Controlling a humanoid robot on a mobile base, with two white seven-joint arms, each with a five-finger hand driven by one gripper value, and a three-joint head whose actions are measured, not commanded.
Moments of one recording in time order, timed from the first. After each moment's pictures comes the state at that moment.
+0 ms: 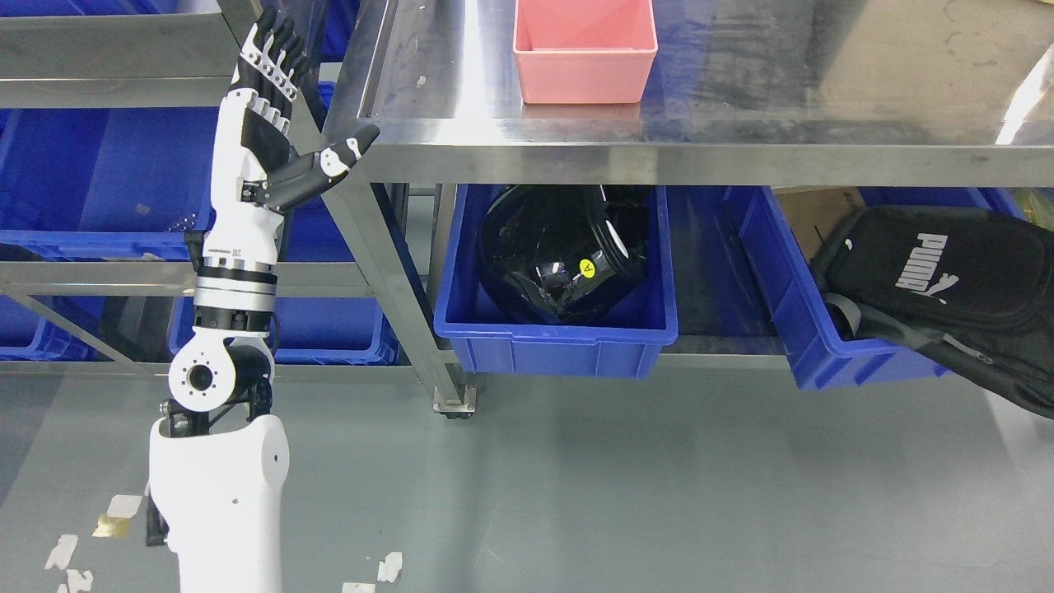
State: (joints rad) left arm -0.44 0.00 0.09 -1.62 0.10 -0.18 -0.24; right arm 0.00 0.00 -0.04 0.00 0.00 -0.05 -0.02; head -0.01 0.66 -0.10
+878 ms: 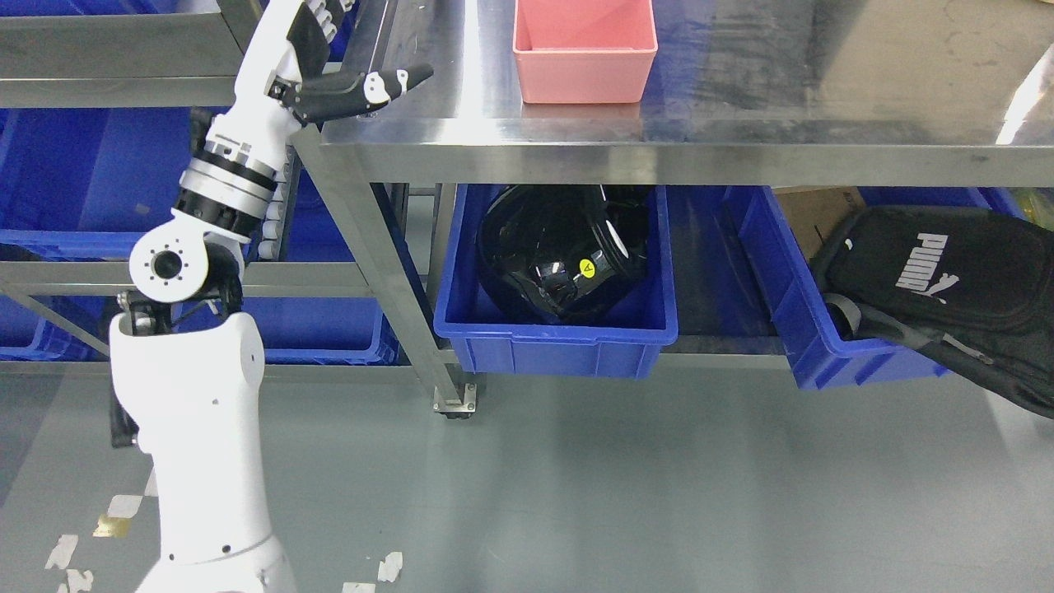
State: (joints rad) left arm -0.77 0.04 0.07 -1.51 -0.08 -0.04 -0.62; right arm 0.00 0.00 -0.04 0.00 0.00 -0.05 -0.02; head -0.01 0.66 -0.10
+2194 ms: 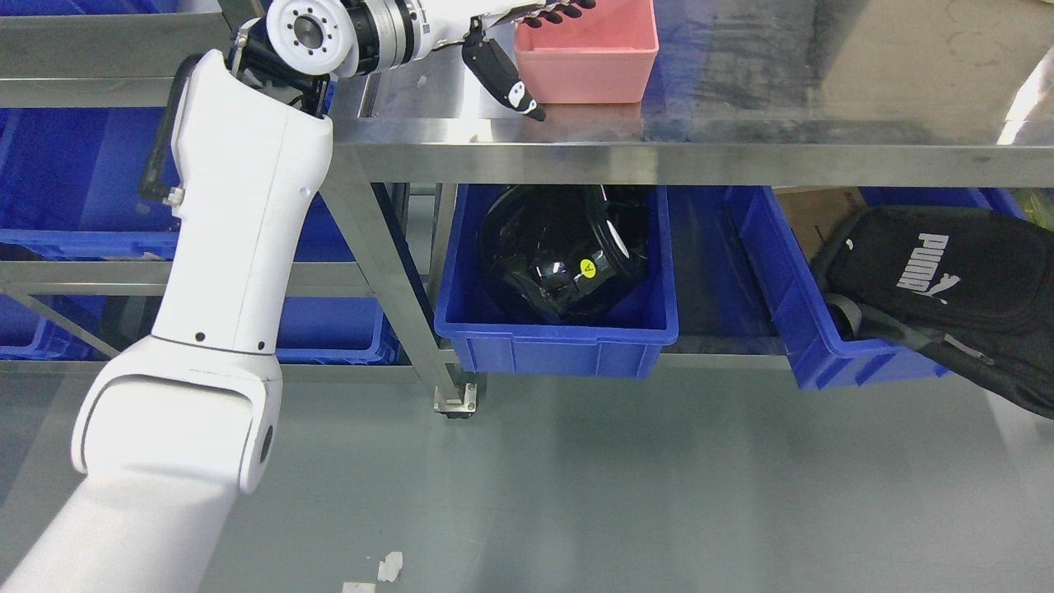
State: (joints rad) left arm -1.26 0.01 -0.30 -0.95 -0.54 -0.04 -0.93; right arm 0.00 0.00 -0.04 0.00 0.00 -0.05 -0.02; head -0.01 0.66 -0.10
